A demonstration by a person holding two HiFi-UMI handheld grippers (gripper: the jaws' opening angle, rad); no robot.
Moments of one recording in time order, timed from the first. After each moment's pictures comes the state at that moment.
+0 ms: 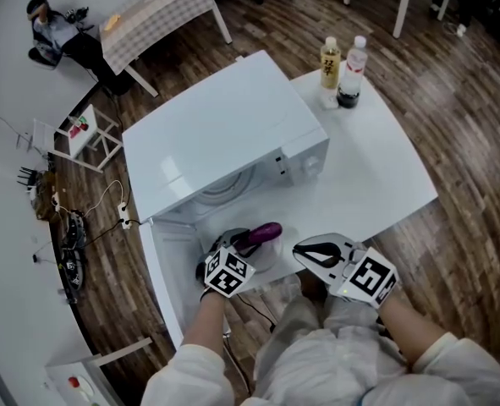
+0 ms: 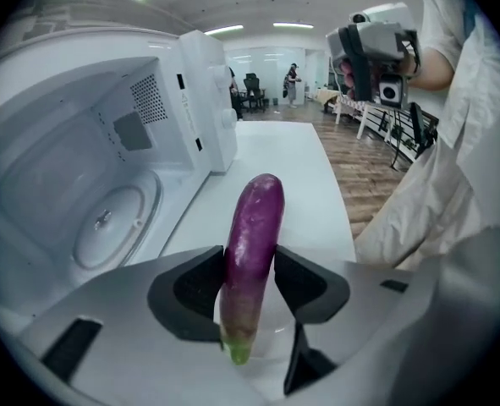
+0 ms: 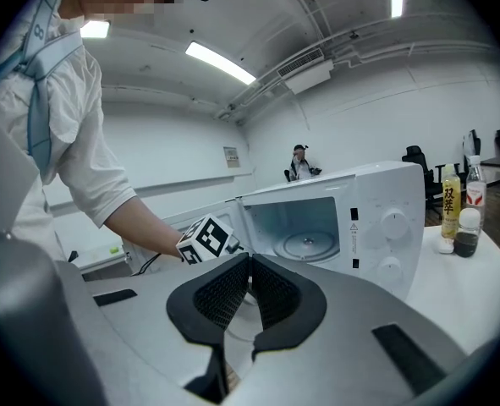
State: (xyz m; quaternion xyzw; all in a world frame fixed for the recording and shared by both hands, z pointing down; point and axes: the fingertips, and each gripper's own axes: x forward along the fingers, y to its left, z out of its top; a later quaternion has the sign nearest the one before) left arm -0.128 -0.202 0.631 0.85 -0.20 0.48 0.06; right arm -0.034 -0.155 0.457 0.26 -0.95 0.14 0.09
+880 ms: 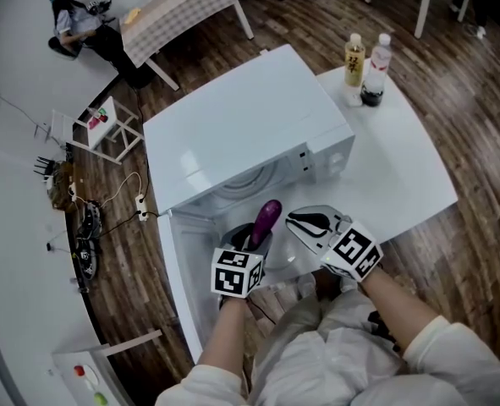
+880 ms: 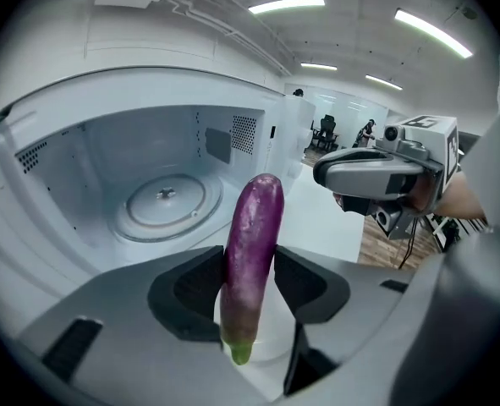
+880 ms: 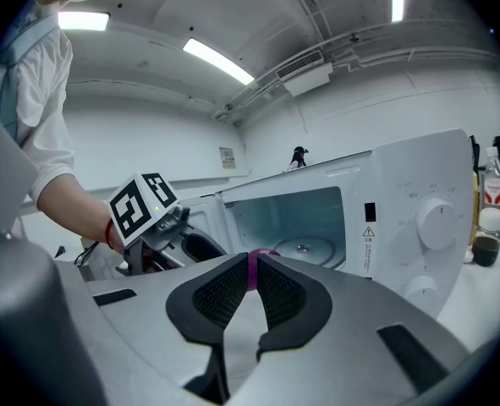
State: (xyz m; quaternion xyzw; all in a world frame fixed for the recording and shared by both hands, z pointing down) left arm -0.147 -0.225 0.555 0.82 -0.40 0.34 0.23; right arm -0.079 -0.227 0.487 0.28 -0.95 0.13 0.08
